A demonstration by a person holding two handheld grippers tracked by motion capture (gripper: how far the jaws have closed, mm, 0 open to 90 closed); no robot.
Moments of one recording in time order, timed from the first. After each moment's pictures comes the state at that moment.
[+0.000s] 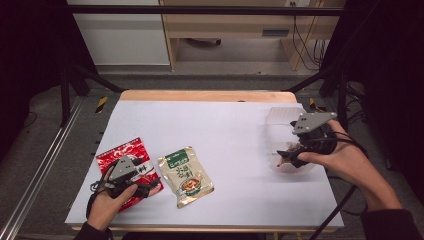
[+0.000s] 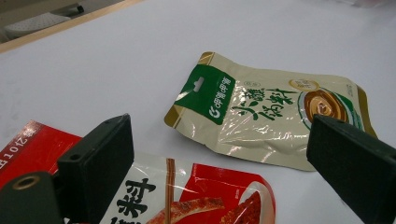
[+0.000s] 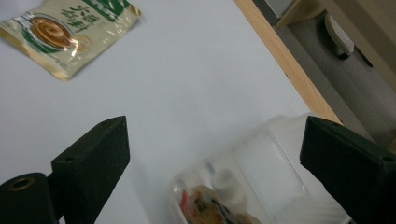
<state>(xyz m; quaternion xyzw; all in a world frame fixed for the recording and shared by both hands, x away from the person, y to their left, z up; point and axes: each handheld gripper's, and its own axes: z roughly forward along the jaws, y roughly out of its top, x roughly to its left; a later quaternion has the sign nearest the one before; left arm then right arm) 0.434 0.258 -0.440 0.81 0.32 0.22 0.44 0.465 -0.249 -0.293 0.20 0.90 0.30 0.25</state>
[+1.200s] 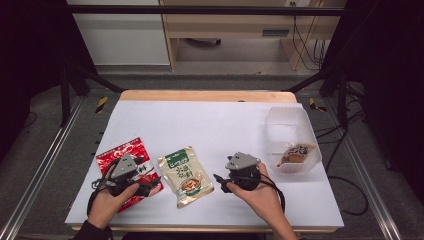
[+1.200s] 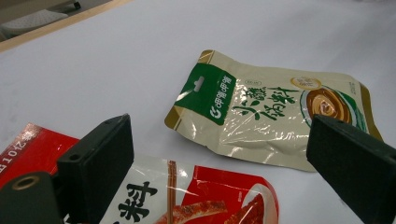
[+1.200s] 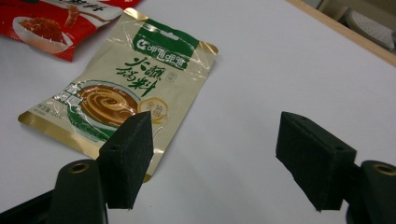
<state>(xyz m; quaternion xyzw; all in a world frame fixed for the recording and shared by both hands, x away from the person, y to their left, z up) 0.441 0.255 -0.438 0.82 0.31 0.21 0.43 0.439 -0.105 -0.426 0.28 0.84 0.40 0.22</state>
